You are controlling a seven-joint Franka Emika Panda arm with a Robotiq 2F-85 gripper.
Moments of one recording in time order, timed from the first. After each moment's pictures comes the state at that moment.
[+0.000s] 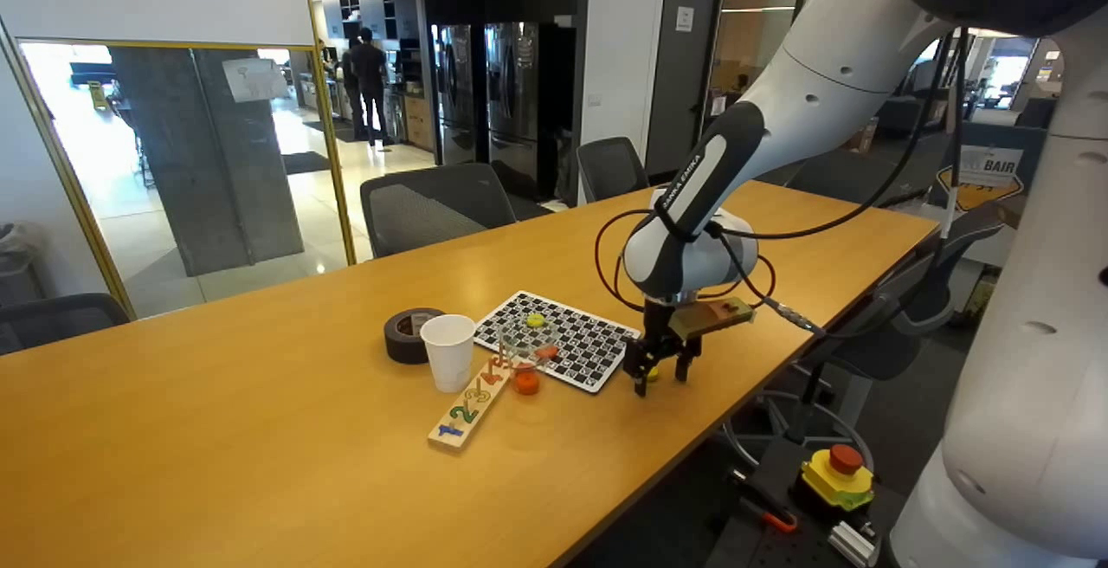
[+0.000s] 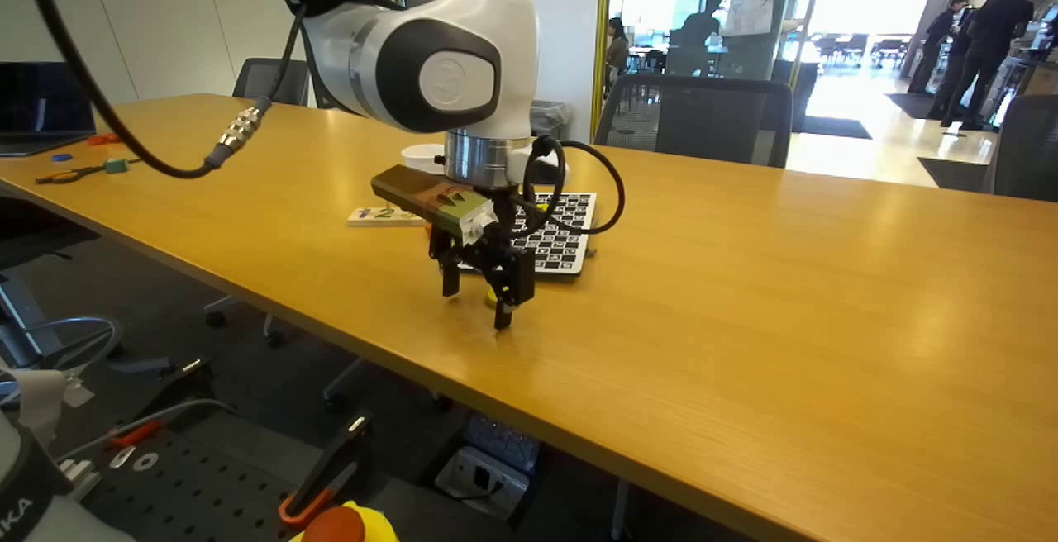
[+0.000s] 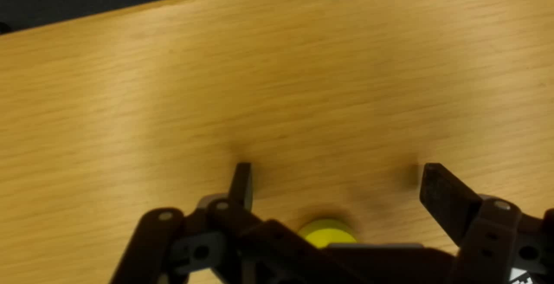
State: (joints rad) arm -0.18 0.11 -0.18 -2.60 0.07 2.60 -0.11
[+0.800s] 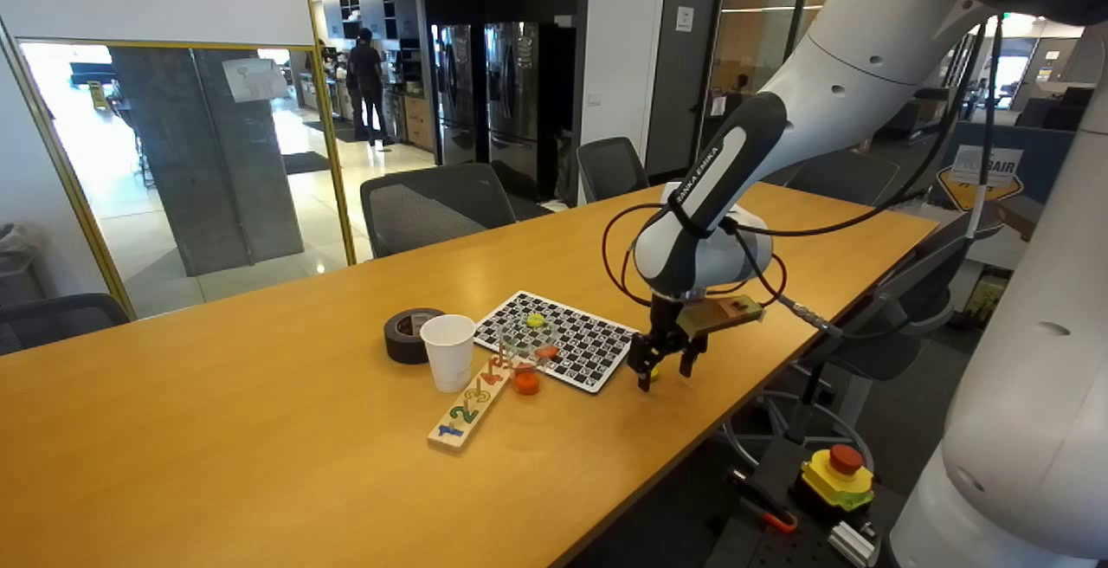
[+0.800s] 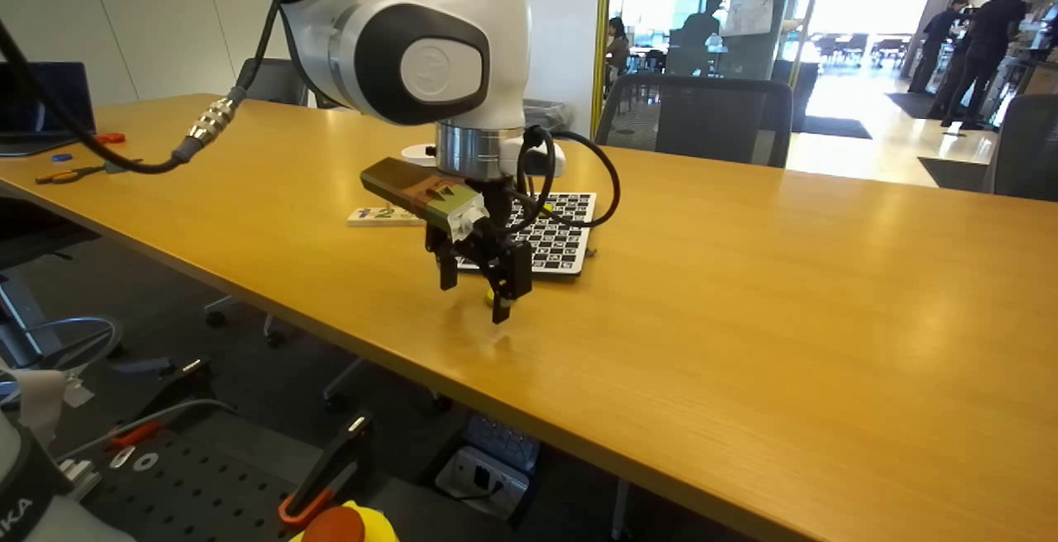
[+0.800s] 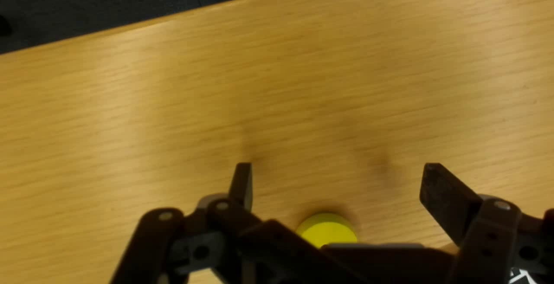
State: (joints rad) arm -0.18 0.04 -0.19 -2.65 0.07 2.63 -0.11
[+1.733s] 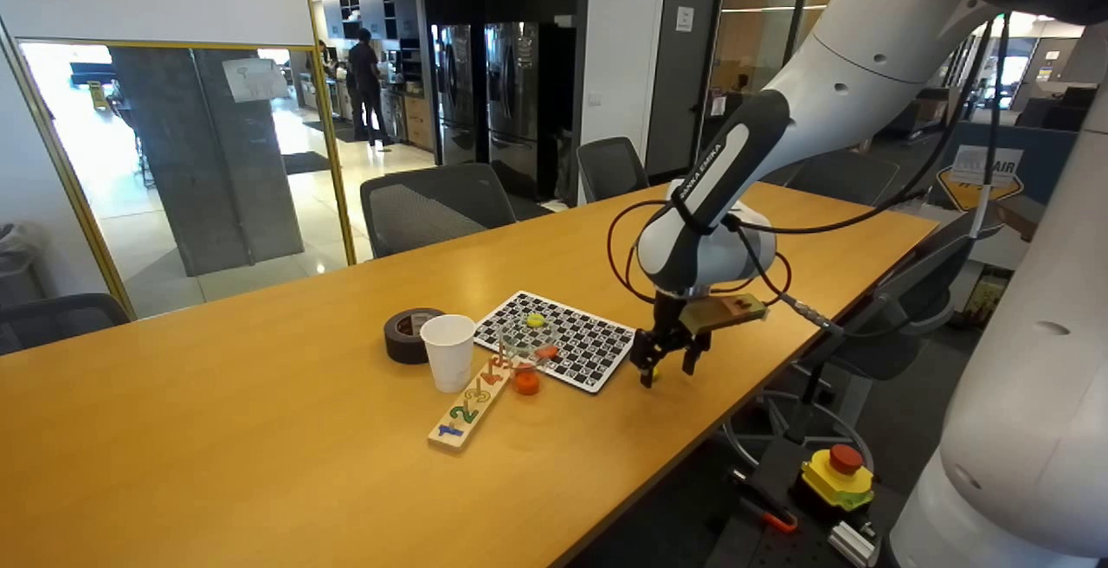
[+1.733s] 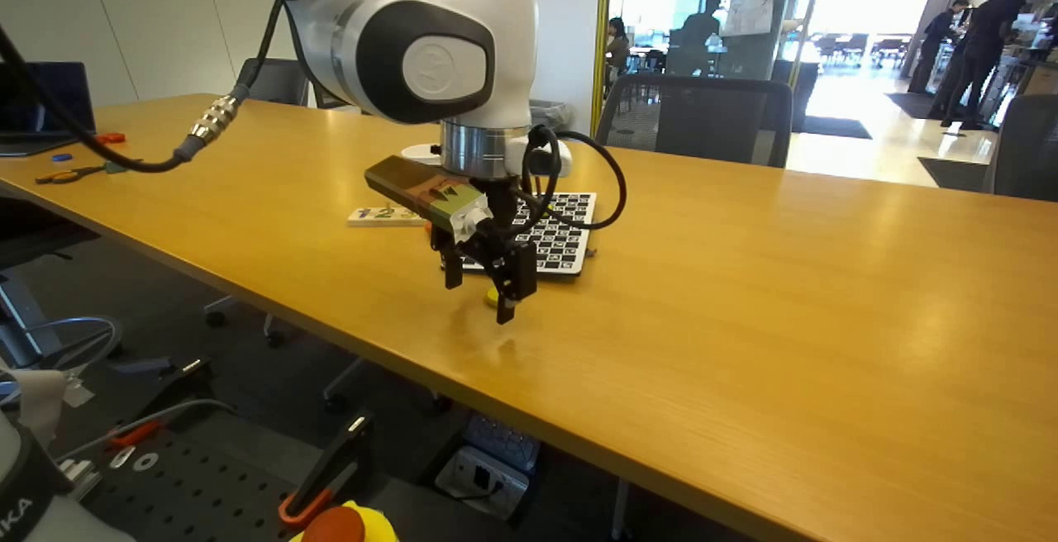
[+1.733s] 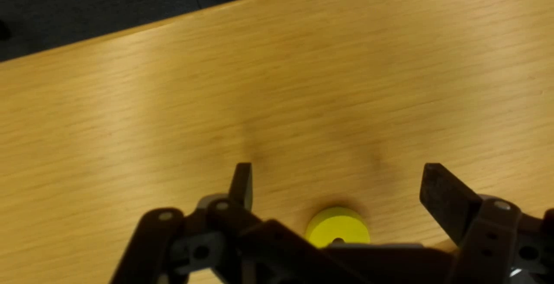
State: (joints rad) arm -0.20 0.04 -0.19 -2.65 0.08 2.63 -0.12
